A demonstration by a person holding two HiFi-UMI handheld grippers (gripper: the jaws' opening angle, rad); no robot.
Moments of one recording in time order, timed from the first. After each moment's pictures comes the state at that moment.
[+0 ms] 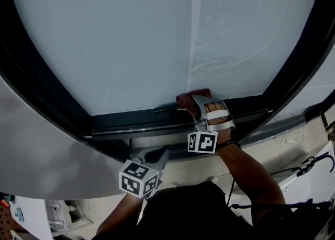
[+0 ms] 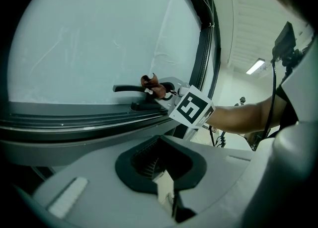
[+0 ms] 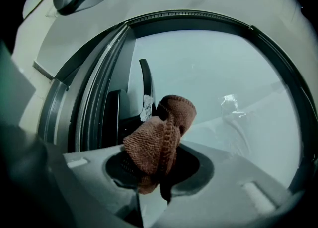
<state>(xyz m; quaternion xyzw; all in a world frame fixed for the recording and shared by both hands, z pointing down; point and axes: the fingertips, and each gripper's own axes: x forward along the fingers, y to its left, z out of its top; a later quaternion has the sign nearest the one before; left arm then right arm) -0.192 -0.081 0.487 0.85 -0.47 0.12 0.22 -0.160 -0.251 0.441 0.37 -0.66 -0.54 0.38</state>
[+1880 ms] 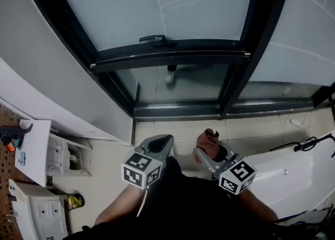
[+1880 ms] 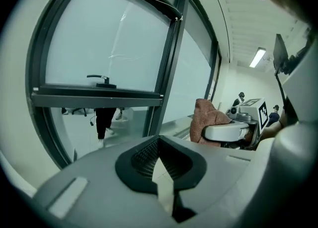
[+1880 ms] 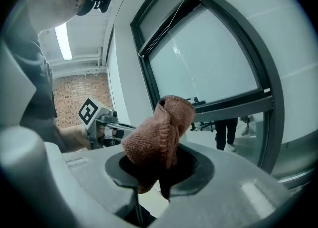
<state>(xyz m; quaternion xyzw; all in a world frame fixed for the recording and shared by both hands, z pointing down) 0.015 0.175 0.491 0.81 -0.52 0.12 0.22 0.102 0.177 0.478 0.19 -0.97 0.15 0.06</state>
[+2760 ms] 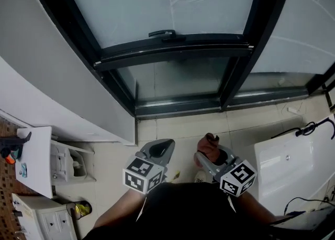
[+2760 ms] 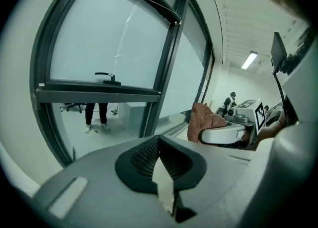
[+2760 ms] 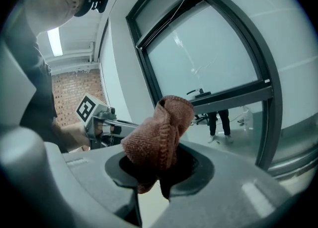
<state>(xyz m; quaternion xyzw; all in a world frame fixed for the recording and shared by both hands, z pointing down) -0.050 0.238 0.495 0.84 -0.48 0.13 0.23 0.034 0.244 0.491 0.23 -0.95 0.18 0.09</state>
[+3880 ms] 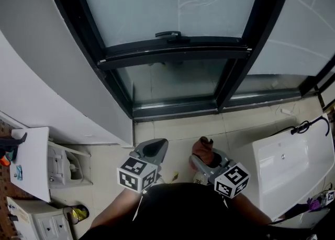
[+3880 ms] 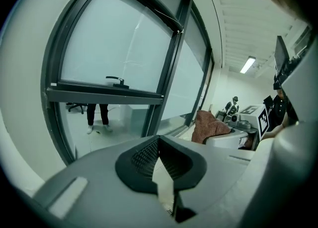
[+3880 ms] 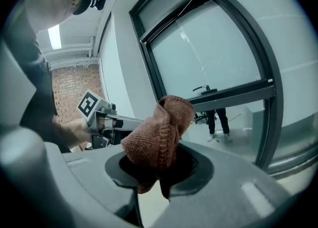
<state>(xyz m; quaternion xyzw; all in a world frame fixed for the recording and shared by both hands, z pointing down) -0.104 0.269 0.492 0.84 -0.48 0.11 0.23 -0.011 0.287 0.498 0.25 -0.95 0.18 0.10</state>
